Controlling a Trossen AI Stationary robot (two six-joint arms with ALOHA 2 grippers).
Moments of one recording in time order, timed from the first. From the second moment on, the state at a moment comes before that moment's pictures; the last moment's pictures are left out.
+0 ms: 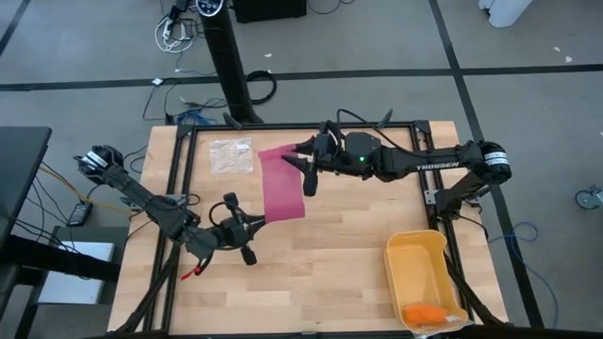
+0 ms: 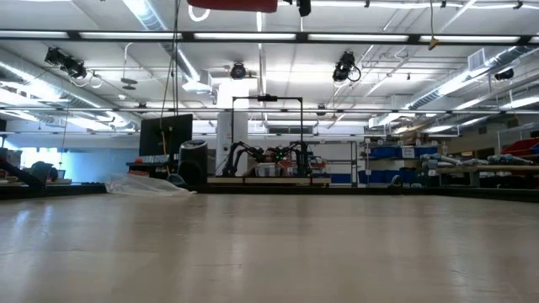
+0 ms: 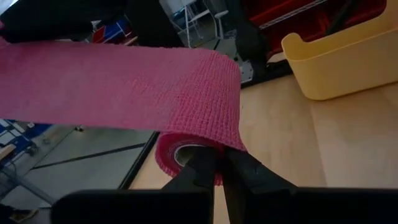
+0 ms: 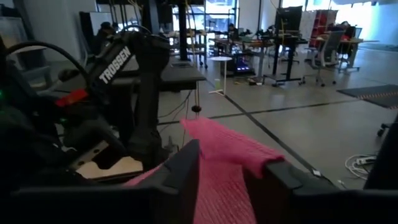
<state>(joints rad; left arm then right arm) -0.62 1.22 0.73 0.23 -1.01 0.22 -0.03 1.54 1.30 0.23 0.21 0.03</state>
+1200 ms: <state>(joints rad) -0.60 1.04 0.73 0.22 -0.92 0.04 0.07 1.44 0.86 0.46 -0.02 0.16</state>
